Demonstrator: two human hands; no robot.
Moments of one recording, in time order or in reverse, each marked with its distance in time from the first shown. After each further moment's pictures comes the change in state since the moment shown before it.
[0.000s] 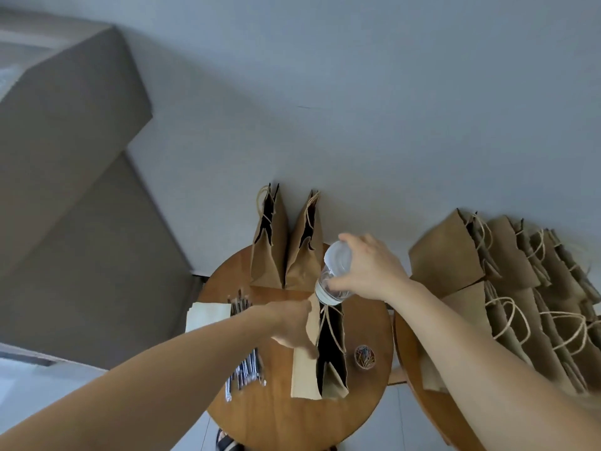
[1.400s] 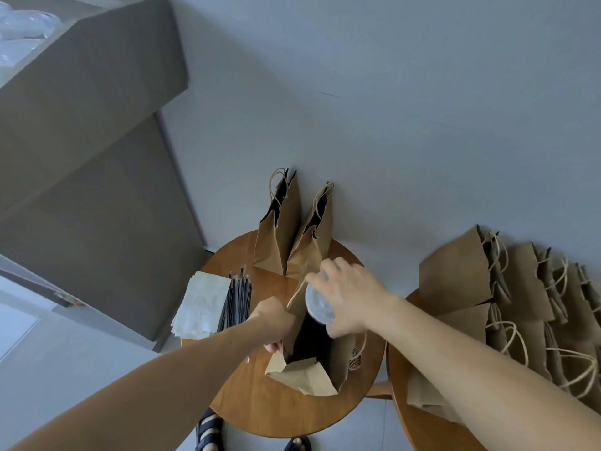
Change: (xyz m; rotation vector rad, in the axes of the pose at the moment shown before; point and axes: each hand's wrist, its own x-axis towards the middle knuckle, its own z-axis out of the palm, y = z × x) left_hand 0.000 0.023 0.057 -0.862 0.231 -0.510; right_hand -0.030 0.007 0.021 -0.605 -0.117 -0.698
